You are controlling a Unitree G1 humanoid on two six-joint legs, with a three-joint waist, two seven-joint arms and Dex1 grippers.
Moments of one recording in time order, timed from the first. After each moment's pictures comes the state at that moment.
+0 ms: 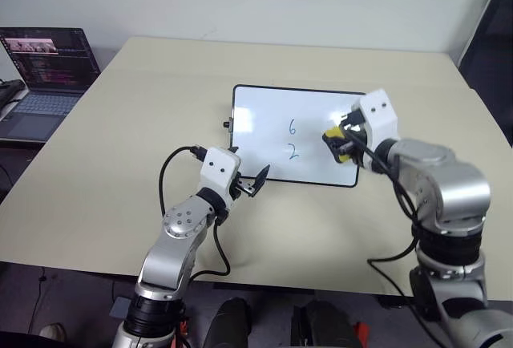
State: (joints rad) left arm -0.19 0.27 -0.10 -0.38 -0.09 0.46 -0.34; right arm -0.65 -0.29 -0.03 -0.47 0.06 1.37 0.42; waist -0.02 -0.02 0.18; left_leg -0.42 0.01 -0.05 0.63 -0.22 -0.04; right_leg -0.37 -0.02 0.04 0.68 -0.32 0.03
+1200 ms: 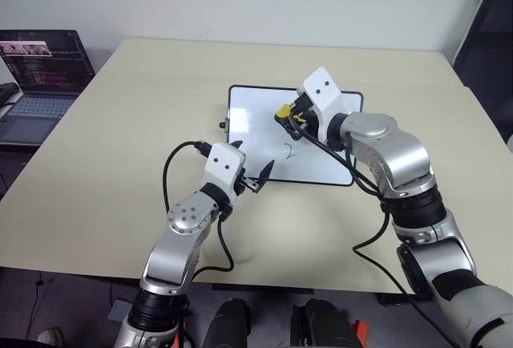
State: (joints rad) left arm -0.23 0.27 -0.12 -0.34 -0.07 0.41 -0.34; right arm -0.90 -0.31 0.23 -0.04 0.12 0.90 0.50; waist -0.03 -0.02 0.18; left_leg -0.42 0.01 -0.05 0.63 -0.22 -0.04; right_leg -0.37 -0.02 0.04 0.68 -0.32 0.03
